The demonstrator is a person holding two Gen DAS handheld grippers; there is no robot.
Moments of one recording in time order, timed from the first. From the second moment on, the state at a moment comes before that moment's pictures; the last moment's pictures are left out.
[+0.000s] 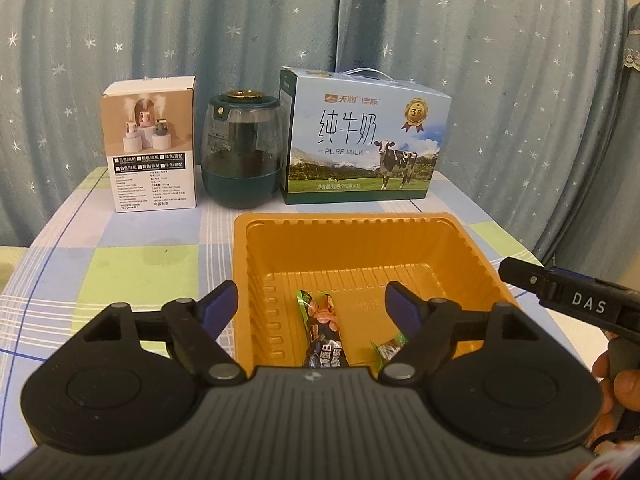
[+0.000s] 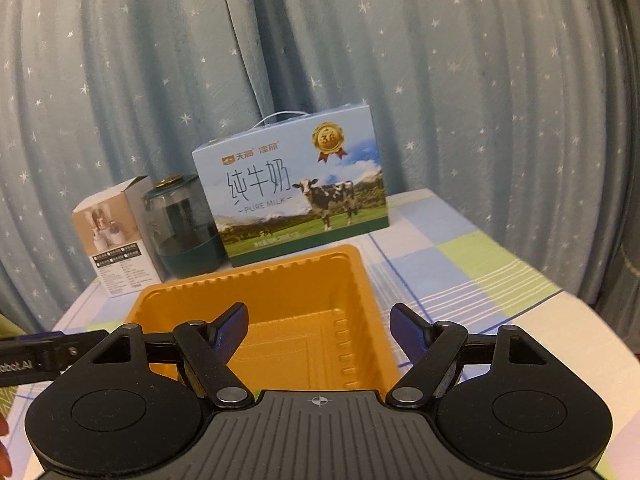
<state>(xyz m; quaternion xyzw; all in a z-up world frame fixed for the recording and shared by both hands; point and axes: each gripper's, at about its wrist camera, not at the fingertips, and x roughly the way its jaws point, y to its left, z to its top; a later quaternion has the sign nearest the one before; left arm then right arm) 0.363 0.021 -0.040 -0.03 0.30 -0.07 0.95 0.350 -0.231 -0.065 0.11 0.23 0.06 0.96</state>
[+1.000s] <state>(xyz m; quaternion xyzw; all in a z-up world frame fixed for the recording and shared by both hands) 0.163 0.051 -0.067 -0.04 0.30 -0.03 0.95 0.171 -0.267 -0.092 0.12 0.31 0.03 0.94</state>
